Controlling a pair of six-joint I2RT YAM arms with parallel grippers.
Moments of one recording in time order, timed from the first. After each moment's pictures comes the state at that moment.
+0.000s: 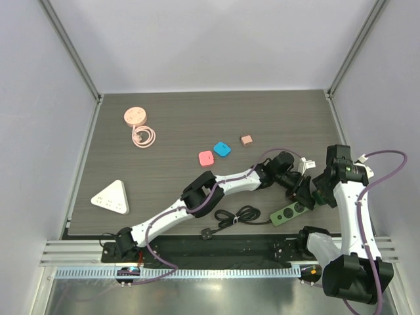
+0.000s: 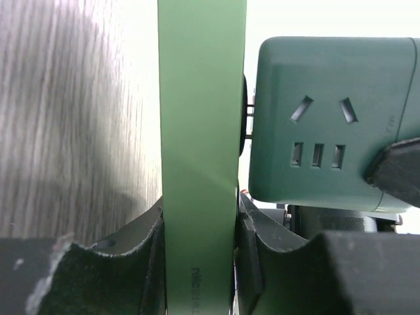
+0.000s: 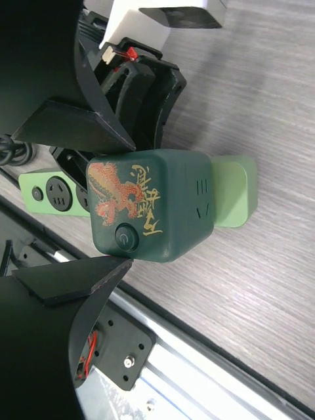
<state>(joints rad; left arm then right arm) -1.10 2.85 2.36 0.15 0.95 -0.96 -0.20 0.95 0.86 -1.15 0.37 0.86</state>
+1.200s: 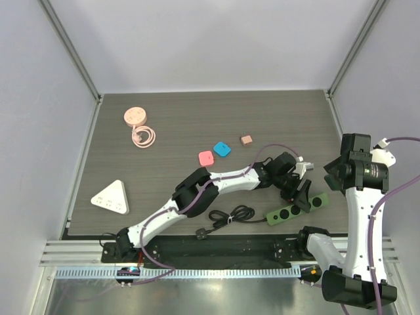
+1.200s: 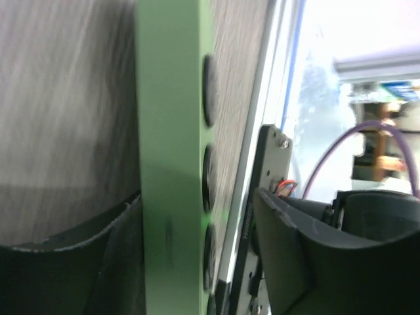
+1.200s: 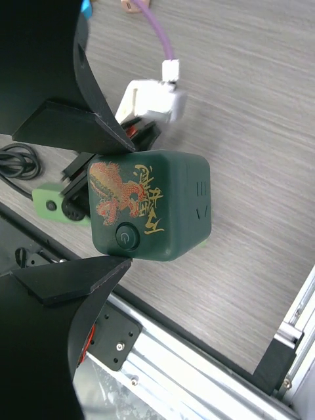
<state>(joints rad) -1.12 2.66 2.19 -0.10 0.75 -0.68 -0.20 0.90 1.19 -1.31 0.42 0.81</state>
